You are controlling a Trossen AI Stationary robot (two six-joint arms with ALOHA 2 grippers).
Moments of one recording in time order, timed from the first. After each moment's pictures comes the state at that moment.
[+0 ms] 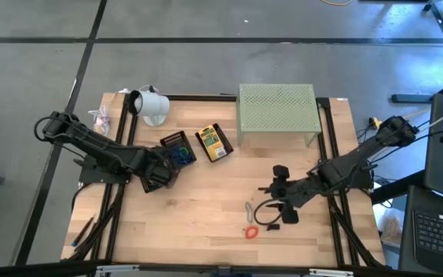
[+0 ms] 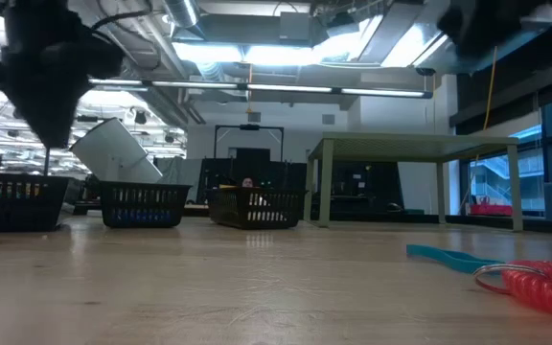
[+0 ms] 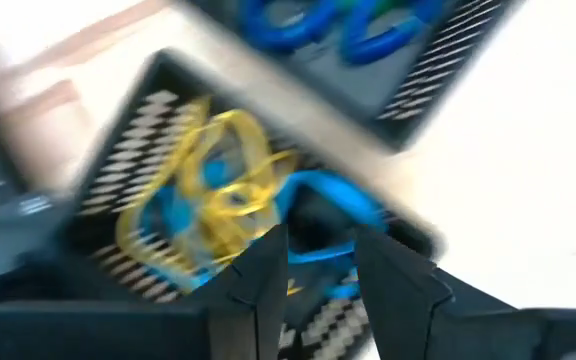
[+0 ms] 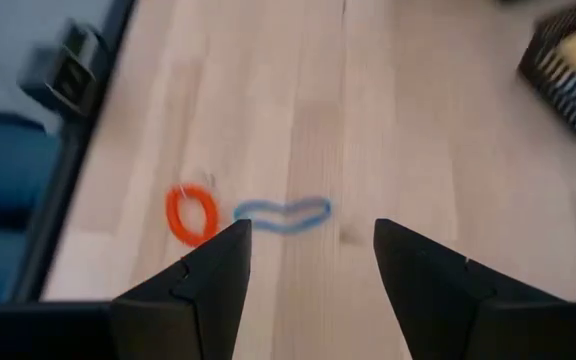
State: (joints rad) left arm -0.33 1.28 0.89 -1.15 -0.27 -1.43; right arm 0.58 1.27 0.94 -0.56 0.24 0.40
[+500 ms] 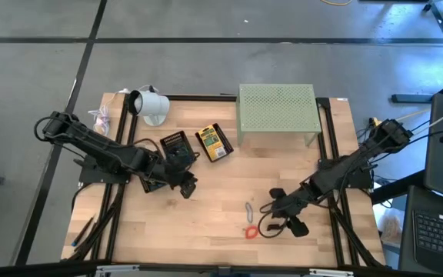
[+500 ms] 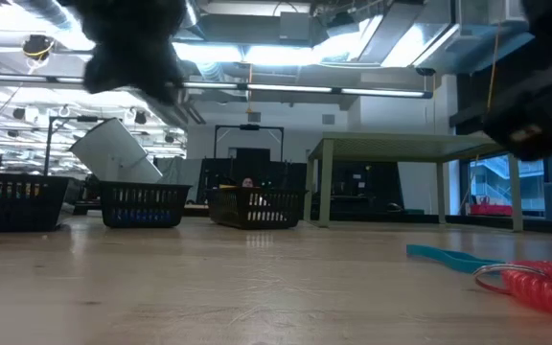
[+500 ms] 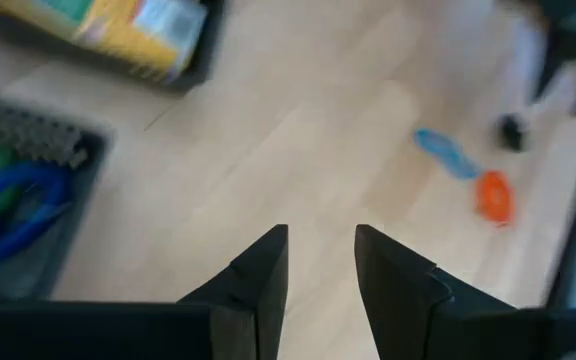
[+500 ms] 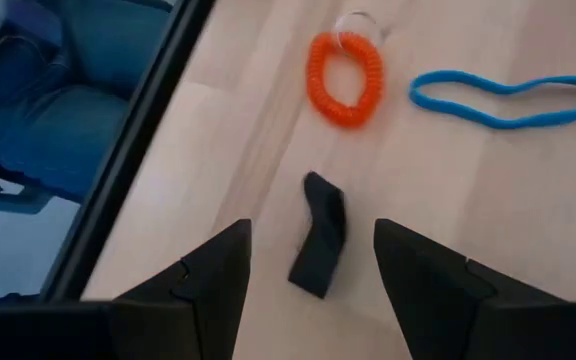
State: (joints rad) left arm -0.33 1.28 0.89 -0.49 -0.33 -1.03; right arm 0.61 1.39 0.62 -0.13 -0.15 0.35
